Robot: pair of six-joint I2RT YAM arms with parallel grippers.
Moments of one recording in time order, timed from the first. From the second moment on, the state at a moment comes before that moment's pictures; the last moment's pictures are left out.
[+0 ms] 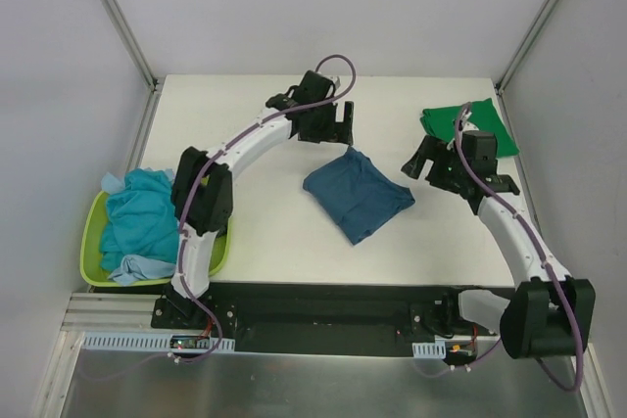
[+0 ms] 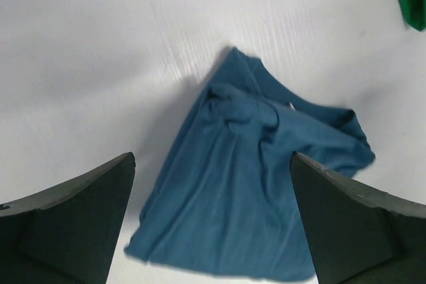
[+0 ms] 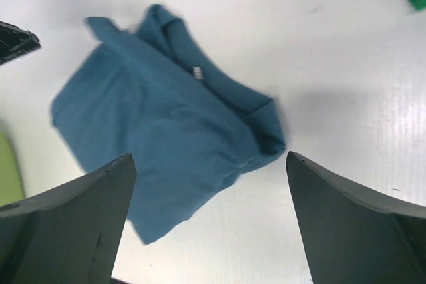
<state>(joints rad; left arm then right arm) -0.60 2.15 1.92 -0.62 0.15 -0.46 0.07 1.21 0.85 -0.41 -0.24 0.41</state>
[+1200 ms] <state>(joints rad) -0.60 2.05 1.42 -0.29 0.52 -0.41 0.32 2.05 1.39 -0.24 -0.50 0.50</state>
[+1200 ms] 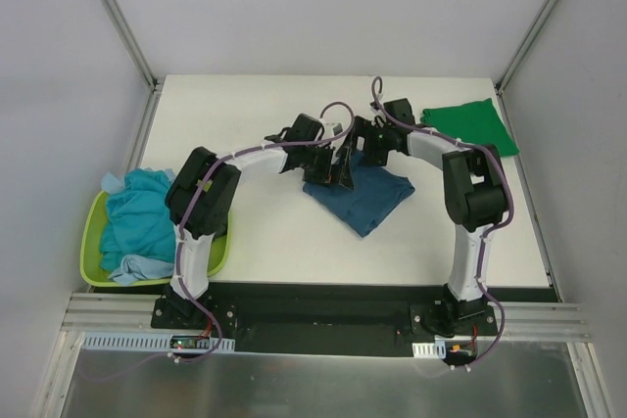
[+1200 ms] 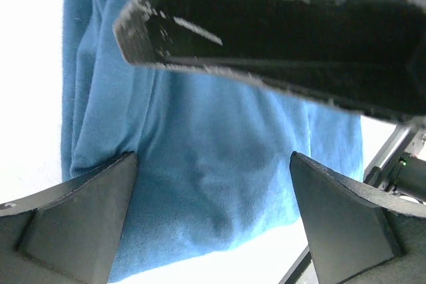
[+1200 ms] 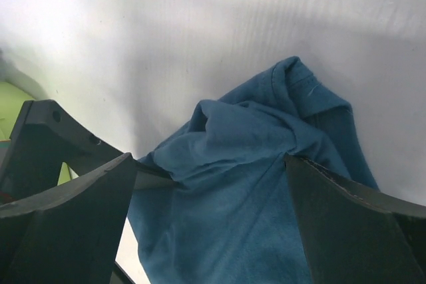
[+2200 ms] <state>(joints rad) -0.74 1.36 0.72 -0.29 0.14 -0.71 0.21 0.76 0.47 -0.39 -0.44 0.59</state>
